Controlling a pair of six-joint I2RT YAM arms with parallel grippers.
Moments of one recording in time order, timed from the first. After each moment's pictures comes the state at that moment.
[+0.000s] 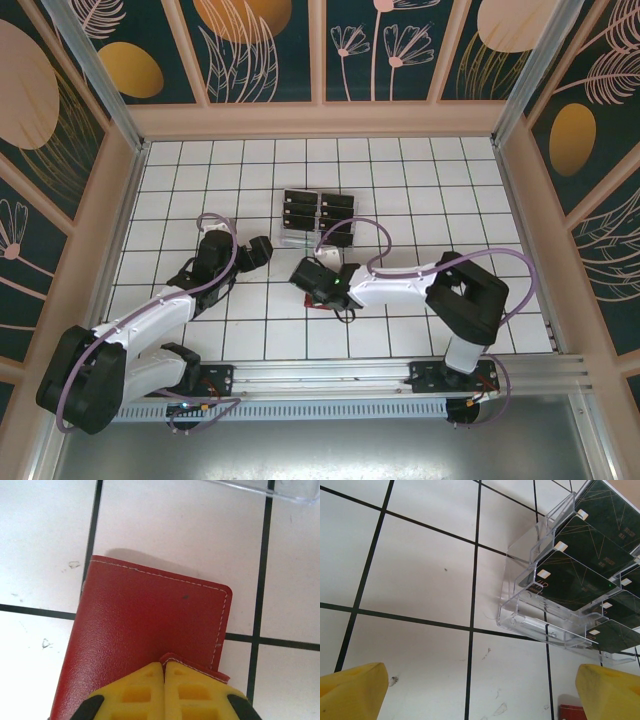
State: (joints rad) left arm -0.44 1.13 0.44 0.06 -0.04 -0.70; right arm 1.13 1.73 0.97 -0.44 0.40 0.88
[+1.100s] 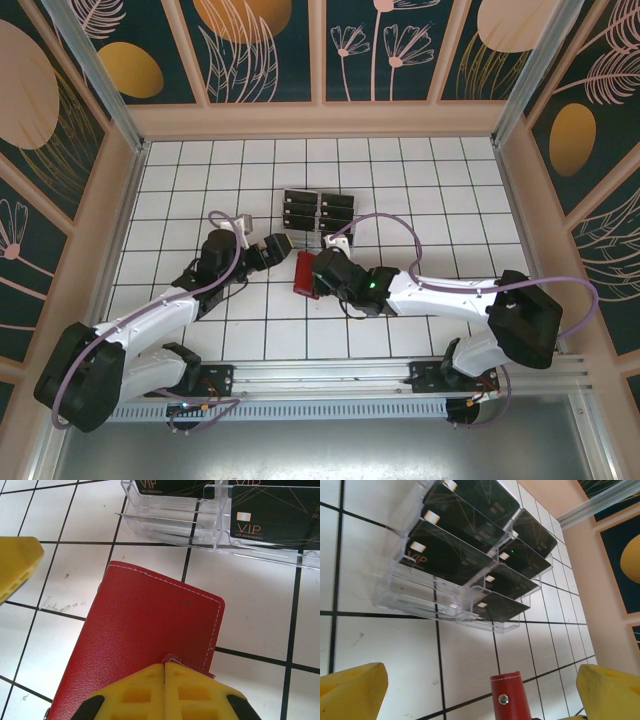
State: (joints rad) left arm -0.52 1.14 0.44 0.25 0.23 -0.86; right arm 1.11 1.43 0.83 -0.20 0.31 0.83
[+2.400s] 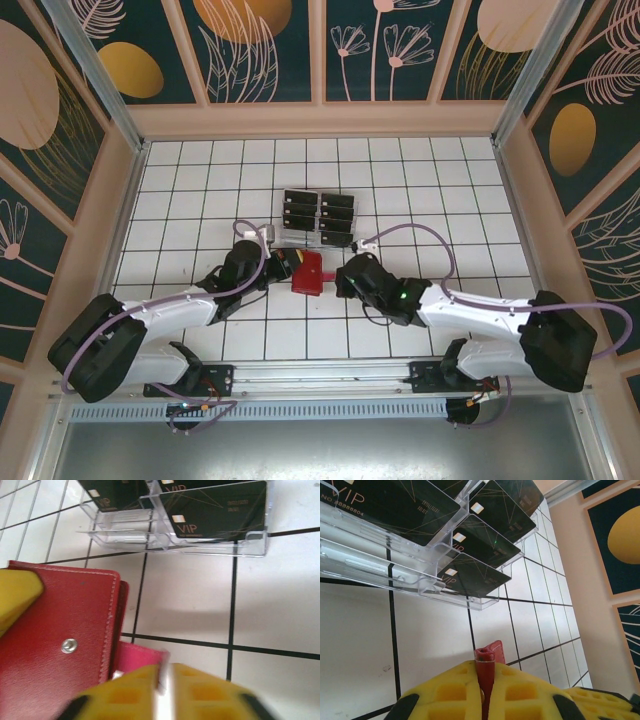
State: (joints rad) left arm -0.69 1.29 0.41 0.46 0.14 -0.96; right arm 1.03 1.21 0.58 -0.08 0.27 0.89
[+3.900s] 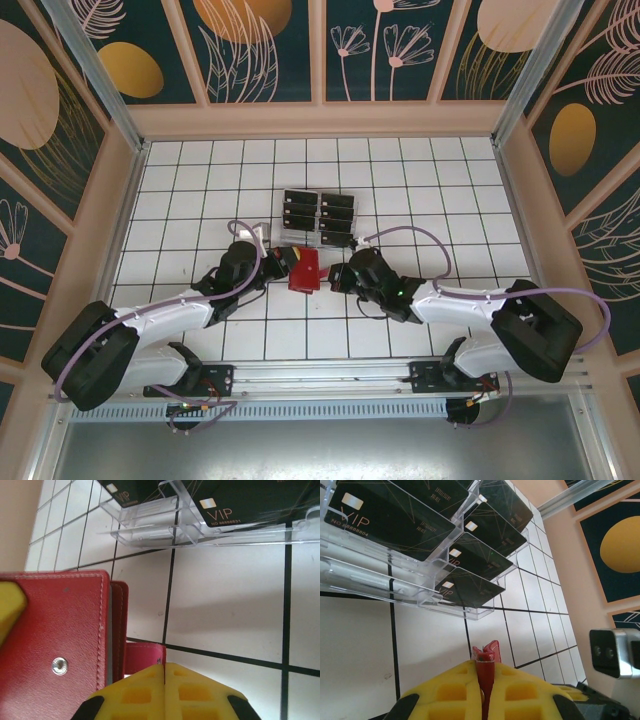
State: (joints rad) left arm -0.69 1.24 0.39 0.45 0.12 -0.95; right arm 0.93 1.33 0.51 0.22 0.06 0.94
